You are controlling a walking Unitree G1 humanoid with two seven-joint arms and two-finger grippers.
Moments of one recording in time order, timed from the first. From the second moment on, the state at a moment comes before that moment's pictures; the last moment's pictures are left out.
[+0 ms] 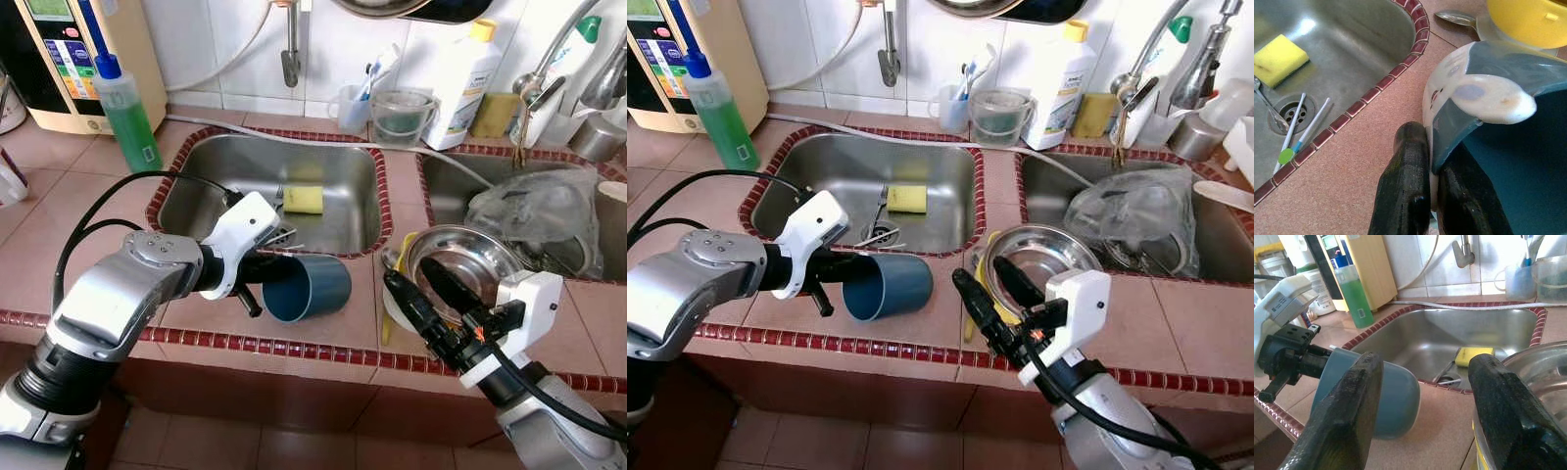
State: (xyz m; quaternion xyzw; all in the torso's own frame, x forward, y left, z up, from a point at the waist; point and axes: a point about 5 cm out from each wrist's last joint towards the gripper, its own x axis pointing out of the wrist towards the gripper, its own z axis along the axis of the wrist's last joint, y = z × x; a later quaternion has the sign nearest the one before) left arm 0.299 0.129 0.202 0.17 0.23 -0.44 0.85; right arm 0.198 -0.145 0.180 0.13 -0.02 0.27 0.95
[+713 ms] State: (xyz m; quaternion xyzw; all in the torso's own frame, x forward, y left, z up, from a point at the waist) left arm 0.354 0.136 0.243 0.09 0.09 -0.31 0.94; right arm 0.226 -0.137 0.200 0.14 -0.08 0.28 0.95
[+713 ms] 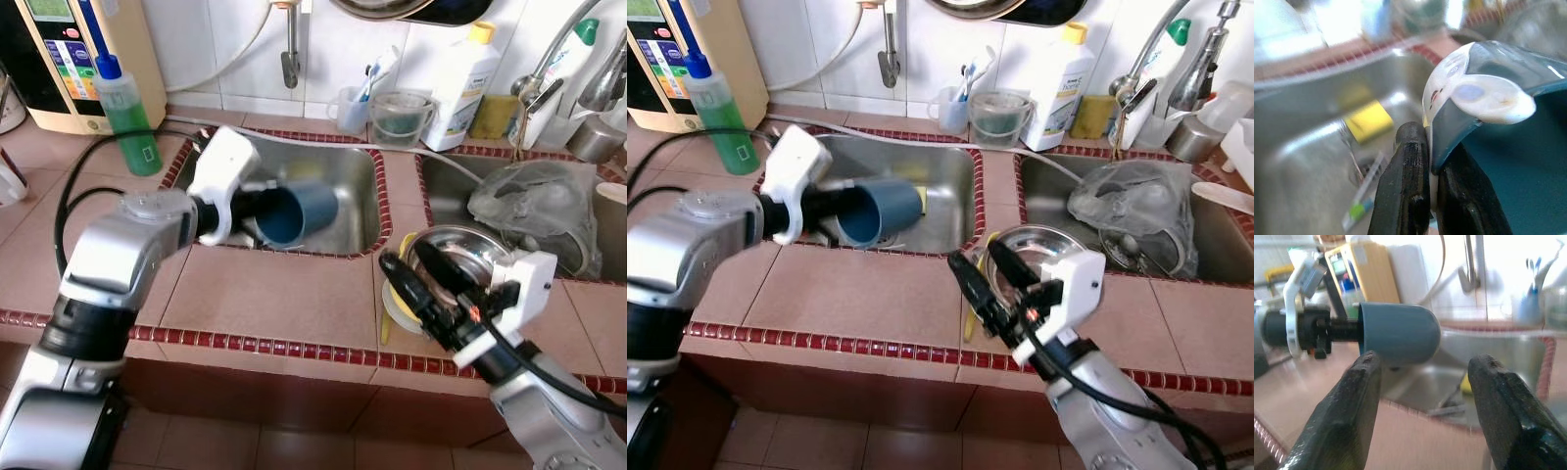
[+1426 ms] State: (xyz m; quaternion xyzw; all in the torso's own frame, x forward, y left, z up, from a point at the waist) left arm 0.360 0.144 0.217 -0.01 -0.11 -0.07 0.99; right arm 0.304 -0.147 0.217 0.09 -0.14 0.12 0.98
